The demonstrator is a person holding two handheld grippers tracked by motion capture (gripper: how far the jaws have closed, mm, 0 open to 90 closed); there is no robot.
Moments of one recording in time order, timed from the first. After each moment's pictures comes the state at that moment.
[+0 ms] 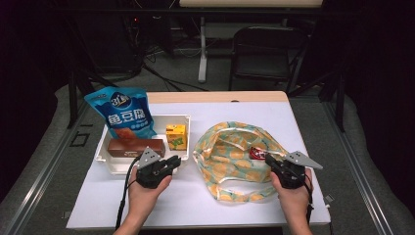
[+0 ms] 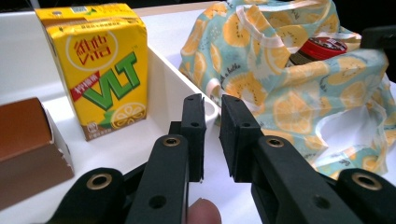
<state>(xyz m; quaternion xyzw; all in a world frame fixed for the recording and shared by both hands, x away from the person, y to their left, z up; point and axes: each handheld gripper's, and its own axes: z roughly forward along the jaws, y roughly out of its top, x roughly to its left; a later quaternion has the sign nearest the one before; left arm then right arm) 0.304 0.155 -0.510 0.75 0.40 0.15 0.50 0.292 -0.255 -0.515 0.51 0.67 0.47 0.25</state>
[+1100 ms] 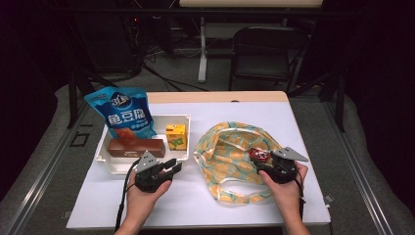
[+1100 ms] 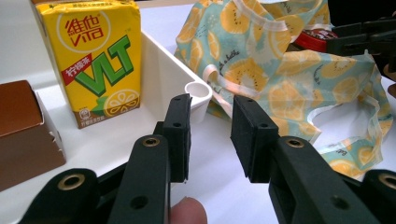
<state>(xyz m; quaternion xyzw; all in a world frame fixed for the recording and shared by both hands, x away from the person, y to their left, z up) 0.300 0.160 -0.518 0.75 0.40 0.14 0.51 0.317 -0.241 -0.528 0.53 0.69 0.42 0.26</state>
